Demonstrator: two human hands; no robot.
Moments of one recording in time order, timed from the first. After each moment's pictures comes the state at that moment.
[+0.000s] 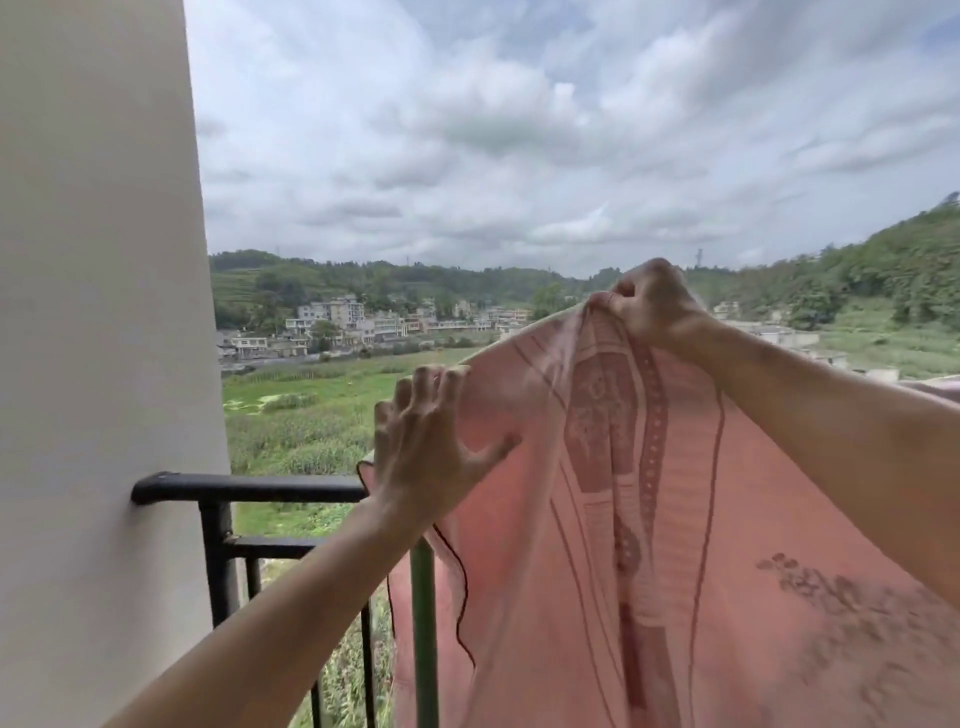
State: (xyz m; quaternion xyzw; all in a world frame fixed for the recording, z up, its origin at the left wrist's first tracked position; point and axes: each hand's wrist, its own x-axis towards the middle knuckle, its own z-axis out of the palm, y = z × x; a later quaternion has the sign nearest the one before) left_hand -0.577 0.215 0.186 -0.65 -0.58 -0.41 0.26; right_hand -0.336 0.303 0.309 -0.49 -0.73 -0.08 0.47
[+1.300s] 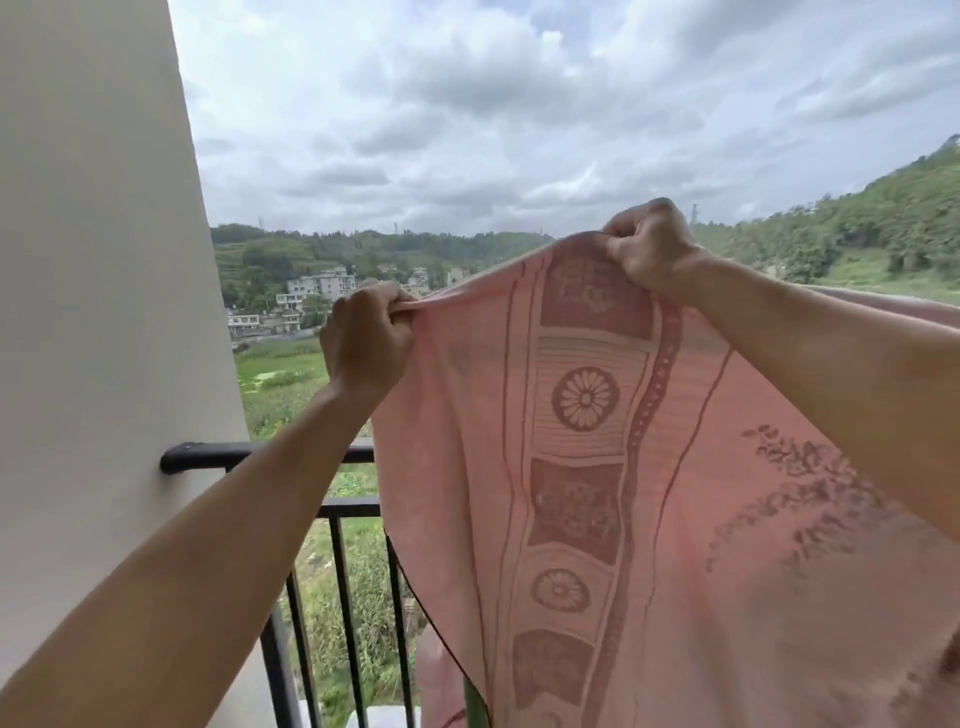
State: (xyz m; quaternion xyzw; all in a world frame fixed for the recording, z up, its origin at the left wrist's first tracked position) left_hand -0.651 0.217 0.236 -0.58 -0.55 -0.56 0.22; right_hand -0.375 0.283 0.306 -0.46 -0.71 0.01 0.53
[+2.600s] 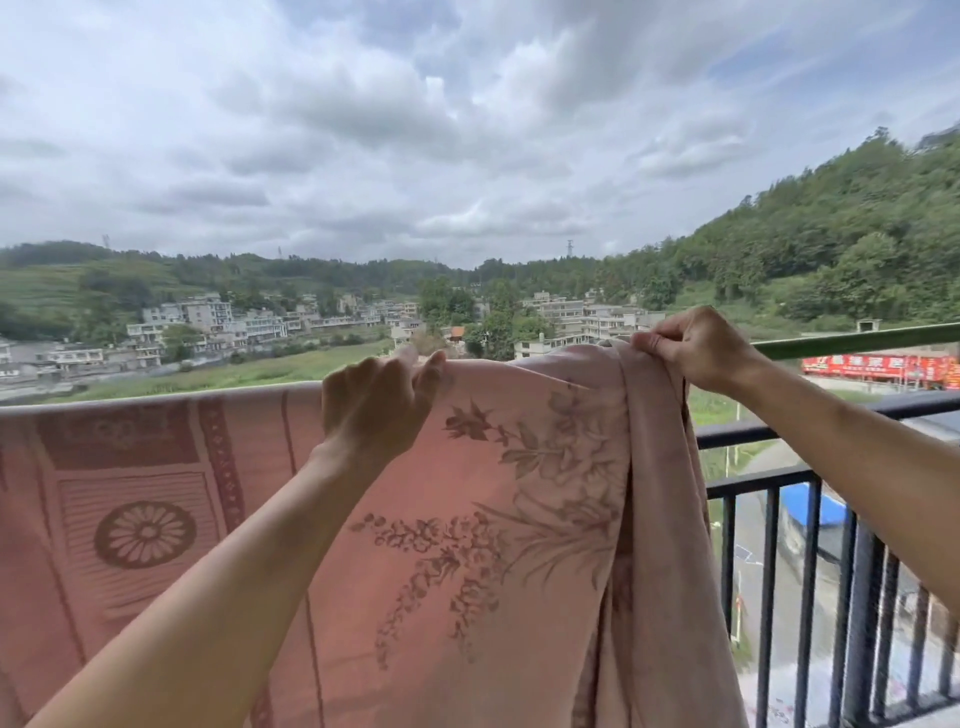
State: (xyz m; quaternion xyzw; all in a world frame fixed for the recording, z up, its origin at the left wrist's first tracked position) left_hand -0.271 0.255 0.215 -0.70 -0.50 -0.41 0.29; right_hand 0.074 0.250 0.237 -0.62 -0.65 -0.06 0.44
